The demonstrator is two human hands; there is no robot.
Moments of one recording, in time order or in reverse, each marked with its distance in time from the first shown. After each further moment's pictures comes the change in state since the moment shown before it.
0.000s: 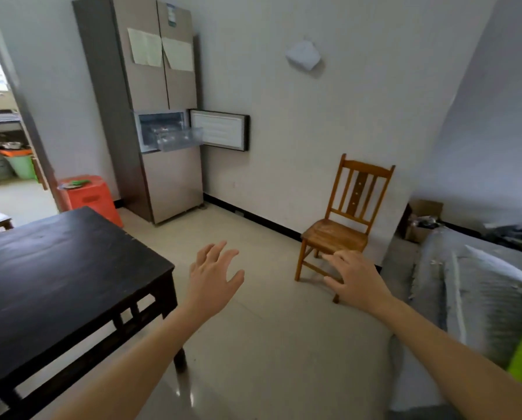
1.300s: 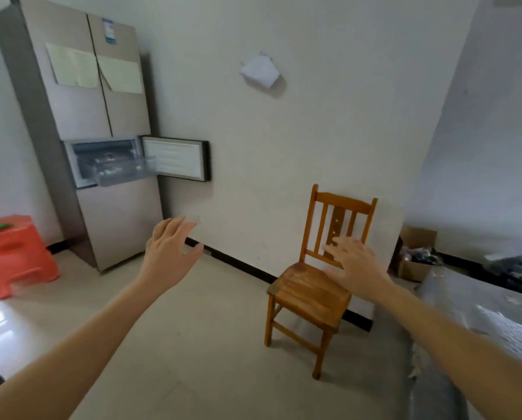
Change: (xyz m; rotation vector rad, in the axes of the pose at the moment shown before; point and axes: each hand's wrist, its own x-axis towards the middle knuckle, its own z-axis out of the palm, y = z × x) left_hand 0.396 0.081 0.144 0.064 0.235 0.010; right_hand 0.292 0.320 0.021 -0.051 -0.012 0.074
